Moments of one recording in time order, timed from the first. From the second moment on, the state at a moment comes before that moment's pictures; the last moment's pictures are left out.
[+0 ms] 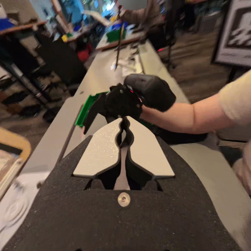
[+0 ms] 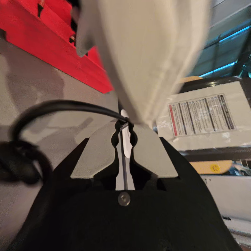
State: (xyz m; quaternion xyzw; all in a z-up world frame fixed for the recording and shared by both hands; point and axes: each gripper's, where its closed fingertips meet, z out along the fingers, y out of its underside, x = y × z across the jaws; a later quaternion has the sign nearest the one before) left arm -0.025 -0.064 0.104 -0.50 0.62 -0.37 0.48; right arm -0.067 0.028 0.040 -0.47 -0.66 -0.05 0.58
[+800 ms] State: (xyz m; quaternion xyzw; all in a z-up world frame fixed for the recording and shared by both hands) left arm -0.130 0.046 0.067 -0.76 0.42 -0.15 0.48; right arm -0.090 0.012 -0.098 -0.54 -0.79 -0.05 0.28
